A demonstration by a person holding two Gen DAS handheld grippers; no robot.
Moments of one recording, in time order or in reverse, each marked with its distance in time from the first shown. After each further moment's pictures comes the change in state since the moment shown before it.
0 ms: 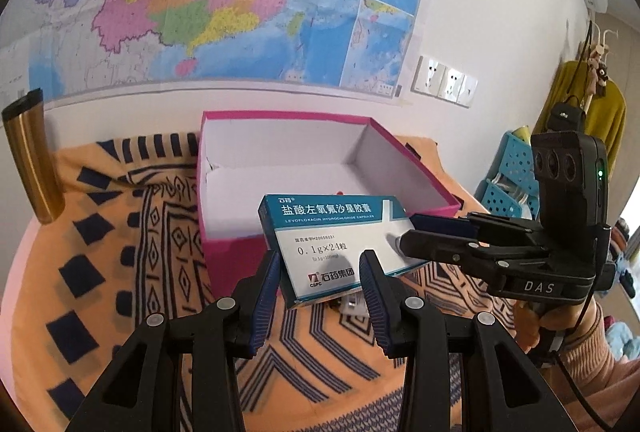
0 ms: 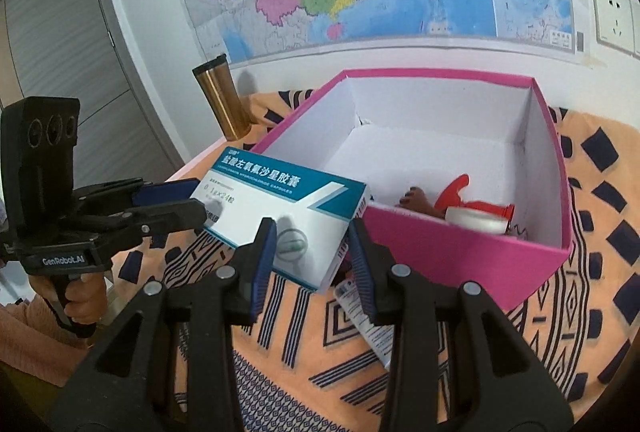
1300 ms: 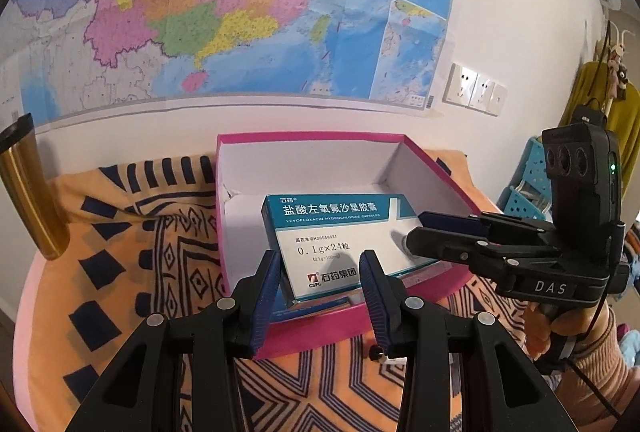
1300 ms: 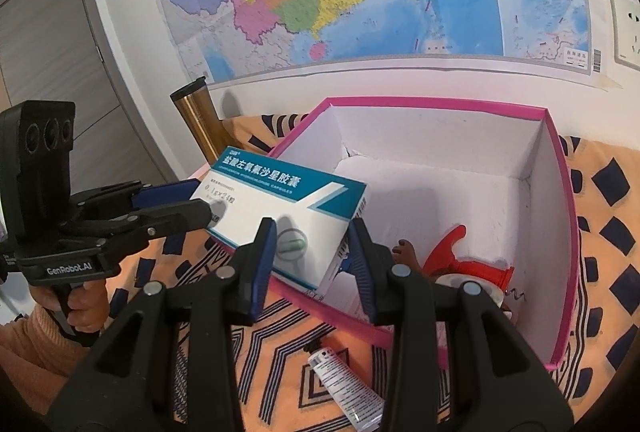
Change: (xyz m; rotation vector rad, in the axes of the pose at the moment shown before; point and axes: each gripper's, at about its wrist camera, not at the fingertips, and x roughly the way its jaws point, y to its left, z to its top) left arm 0.040 0.026 0.041 0.011 0.016 0.057; right arm 0.036 -0.029 0.046 0.026 -0.009 0.003
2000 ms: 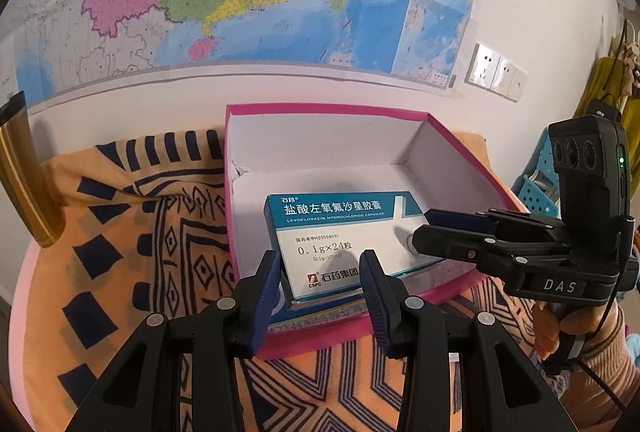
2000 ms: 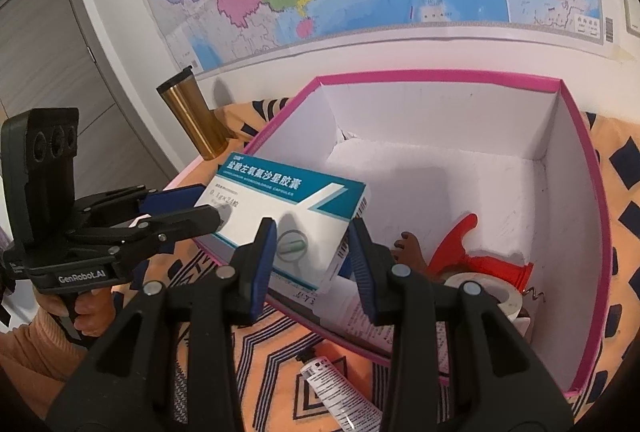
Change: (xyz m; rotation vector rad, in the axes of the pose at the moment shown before) left arm 0.030 0.016 -0.004 -0.021 0.075 0.024; right arm 0.028 -0.012 0.001 0.042 0.067 0.013
